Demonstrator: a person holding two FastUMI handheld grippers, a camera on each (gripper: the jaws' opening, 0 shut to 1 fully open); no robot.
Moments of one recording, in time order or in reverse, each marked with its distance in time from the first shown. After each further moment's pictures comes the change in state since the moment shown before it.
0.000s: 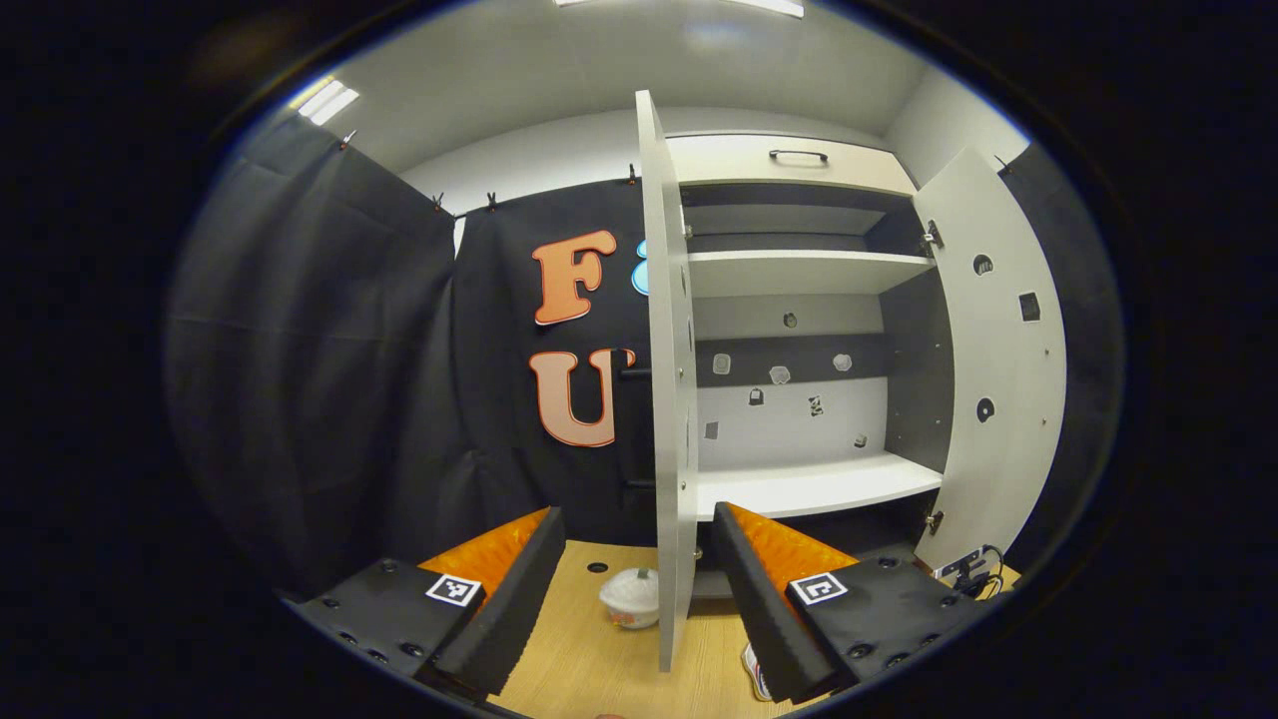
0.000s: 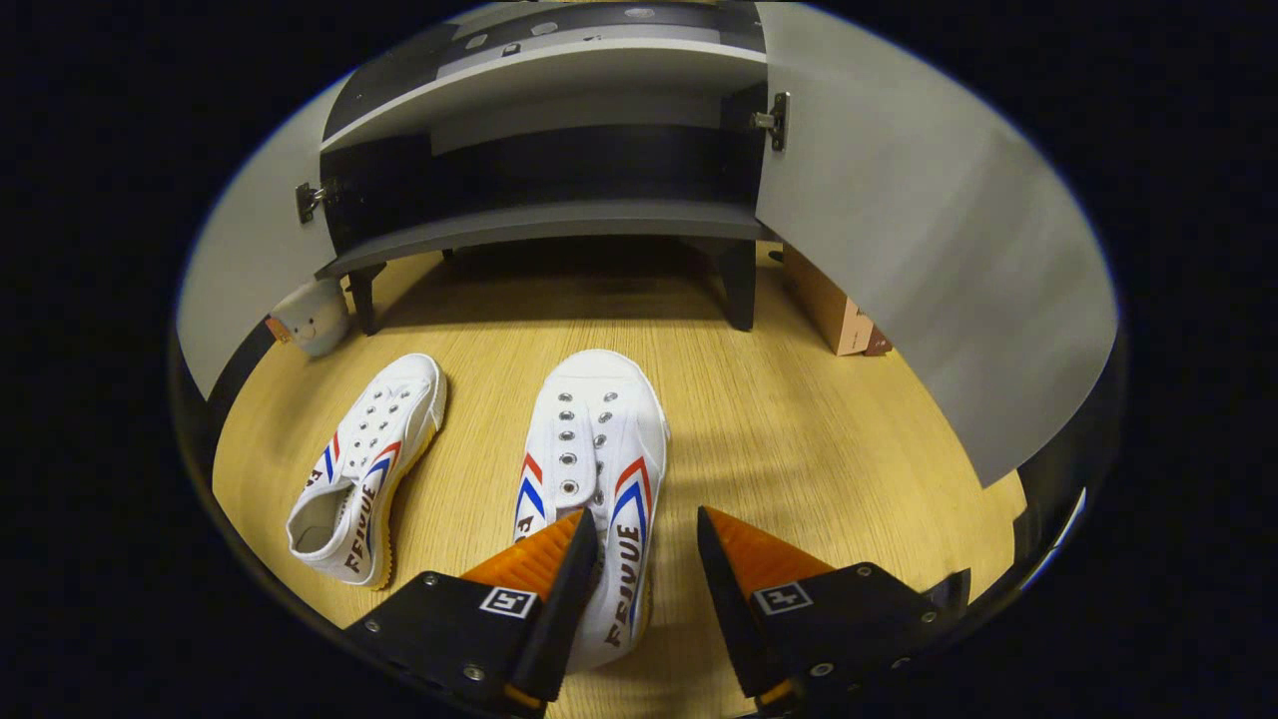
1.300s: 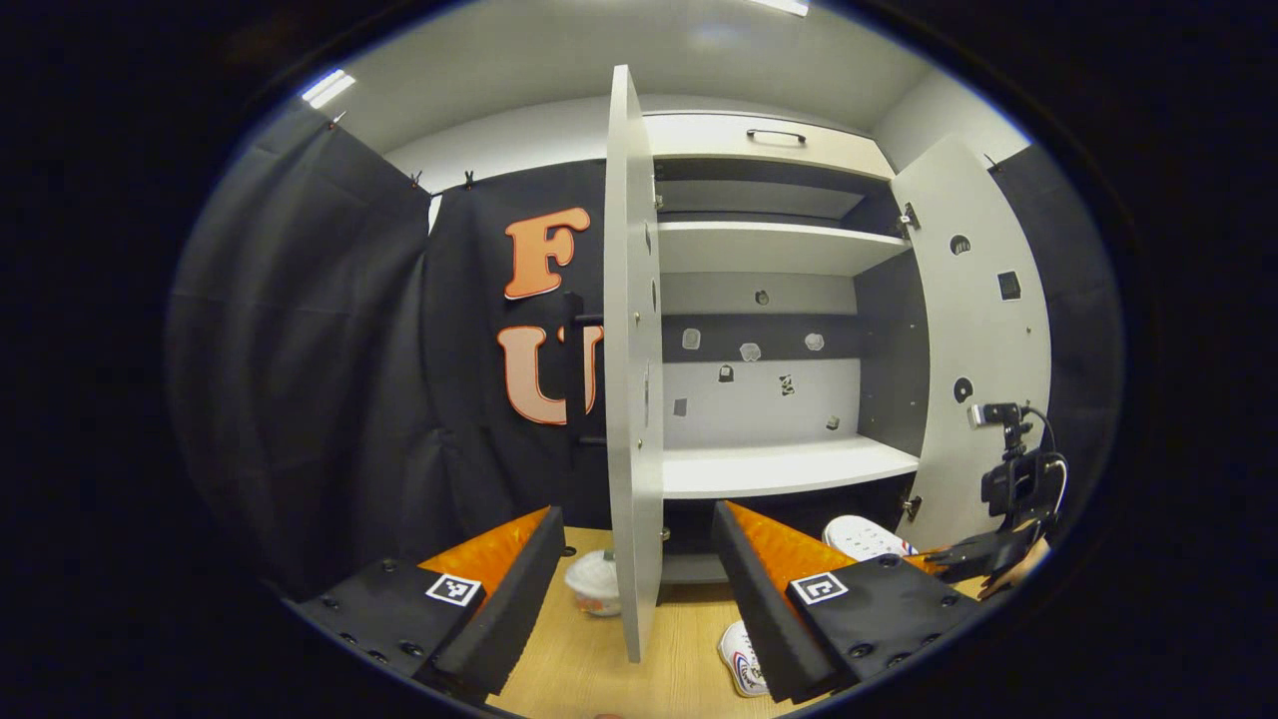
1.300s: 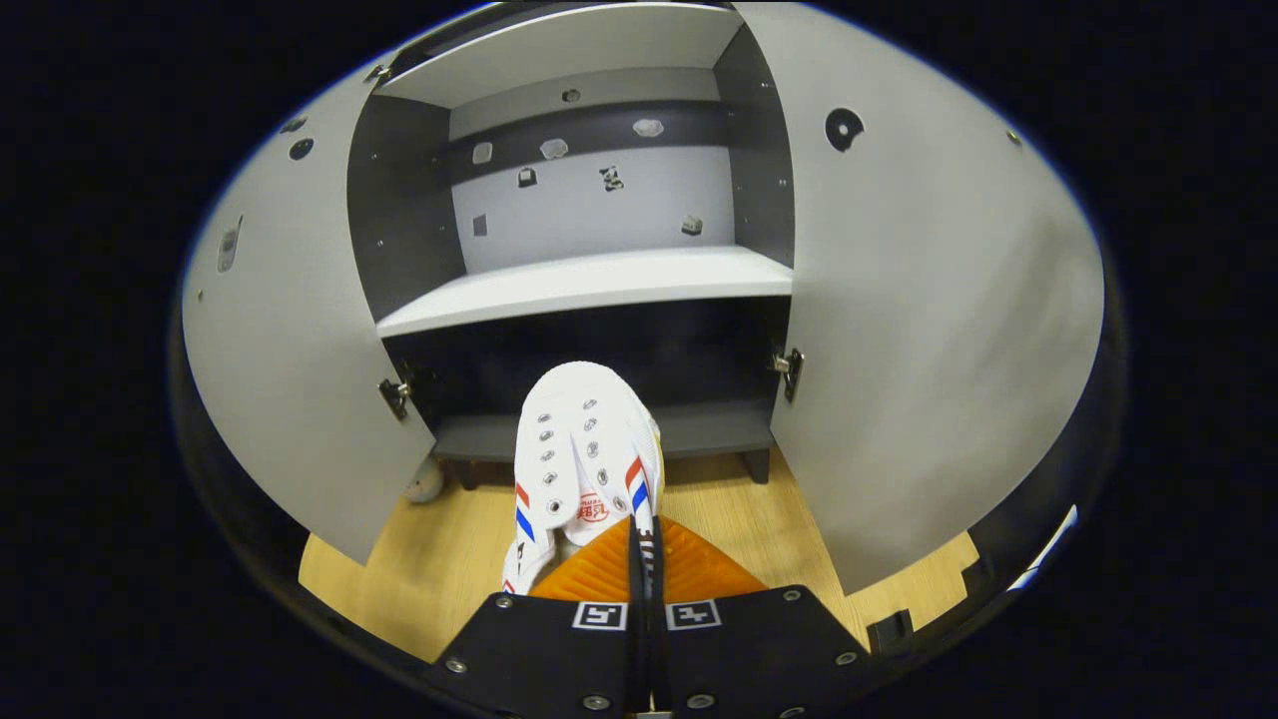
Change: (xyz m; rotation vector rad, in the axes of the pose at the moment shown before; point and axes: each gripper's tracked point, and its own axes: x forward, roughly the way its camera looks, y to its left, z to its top) left arm 0.007 -0.028 -0.038 -0.023 0.042 -0.087; right arm -0.179 0.051 0.206 0.061 -0.288 0.072
